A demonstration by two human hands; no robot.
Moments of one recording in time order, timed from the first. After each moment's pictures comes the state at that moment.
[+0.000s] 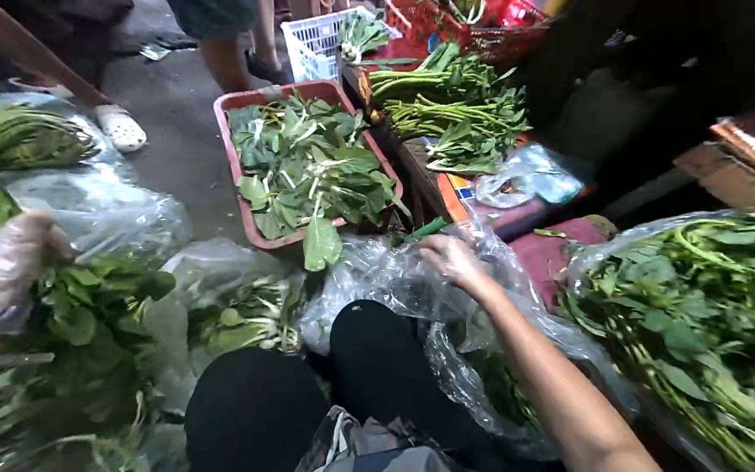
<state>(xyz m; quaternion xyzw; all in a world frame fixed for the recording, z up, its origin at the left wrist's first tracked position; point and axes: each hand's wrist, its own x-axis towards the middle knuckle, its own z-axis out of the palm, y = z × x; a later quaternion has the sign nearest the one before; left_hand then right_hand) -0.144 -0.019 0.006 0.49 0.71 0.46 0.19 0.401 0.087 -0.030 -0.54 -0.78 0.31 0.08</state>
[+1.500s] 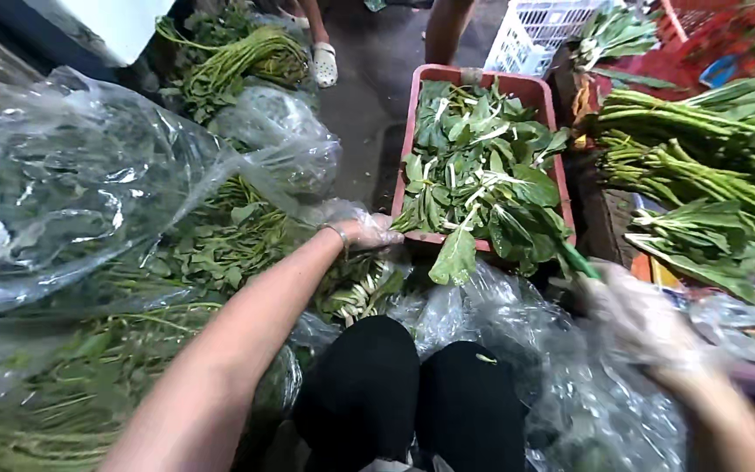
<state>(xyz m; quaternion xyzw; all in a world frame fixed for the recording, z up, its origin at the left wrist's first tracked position) -0.035 0.074 -0.064 0.59 0.67 0.09 0.44 0.338 0.131 0.028 -0.46 -0.85 0.25 0.02</state>
